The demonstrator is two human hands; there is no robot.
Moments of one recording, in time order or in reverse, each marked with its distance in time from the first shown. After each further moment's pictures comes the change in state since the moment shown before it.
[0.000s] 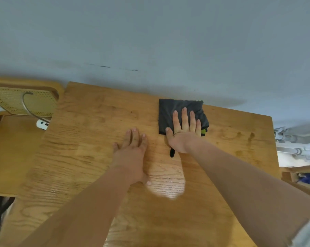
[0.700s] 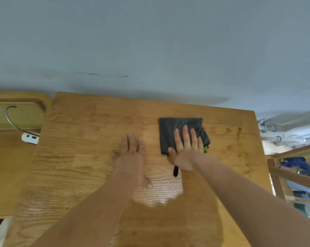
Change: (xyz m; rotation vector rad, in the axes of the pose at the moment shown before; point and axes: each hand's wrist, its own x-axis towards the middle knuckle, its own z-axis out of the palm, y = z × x) left_hand 0.001 0.002 -0.005 -0.016 -0.048 0.002; right_hand -0.045 0.014 0.018 0.003 -0.171 0.109
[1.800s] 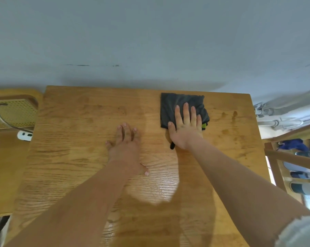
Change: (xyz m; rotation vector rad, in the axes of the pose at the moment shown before) left_hand 0.000 -0.001 0.001 0.009 0.018 0.016; right_hand 0.022 0.014 0.004 0.124 0.316 -0.018
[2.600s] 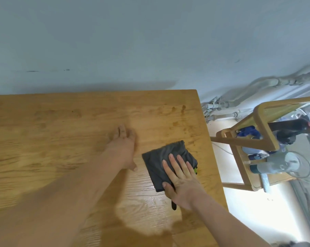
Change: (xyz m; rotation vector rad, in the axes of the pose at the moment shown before) left_hand -0.009 0.123 -0.006 0.130 -0.040 0.164; right_hand -0.191 0.150 0.071 -0.108 -0.182 -0.121
